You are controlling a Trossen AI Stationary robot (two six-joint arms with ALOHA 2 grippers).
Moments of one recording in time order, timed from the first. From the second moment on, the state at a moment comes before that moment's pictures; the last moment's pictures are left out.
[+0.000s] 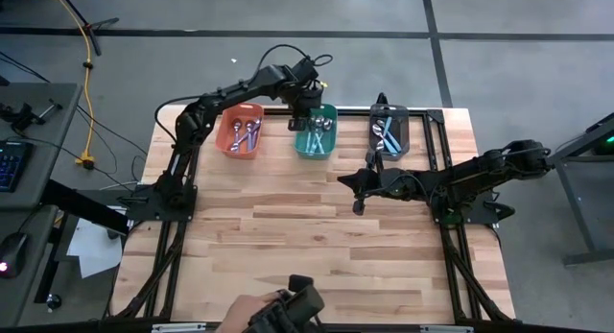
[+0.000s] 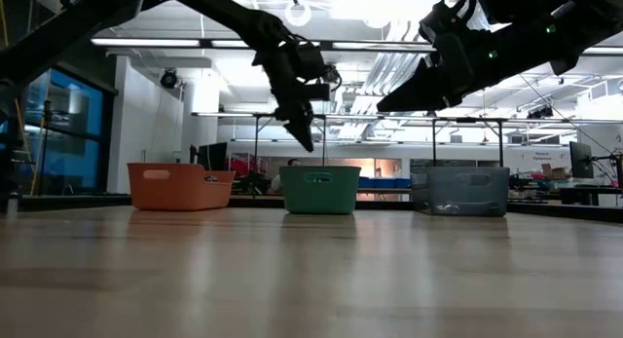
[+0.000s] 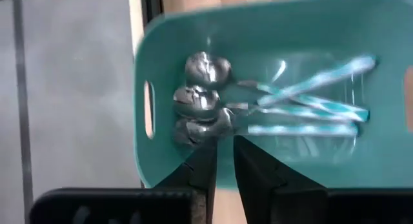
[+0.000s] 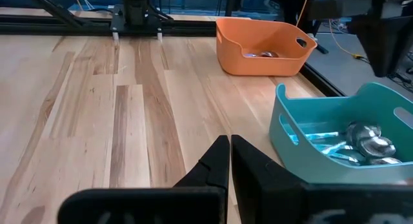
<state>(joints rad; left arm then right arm) 0.62 2.18 2.01 -0.95 0.09 0.75 0.07 1.30 0.46 0.52 0.35 -0.01</state>
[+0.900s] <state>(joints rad) 0.53 1.88 1.38 -0.09 0.36 0.44 -0.04 1.30 0.20 0.90 0.18 -0.17</state>
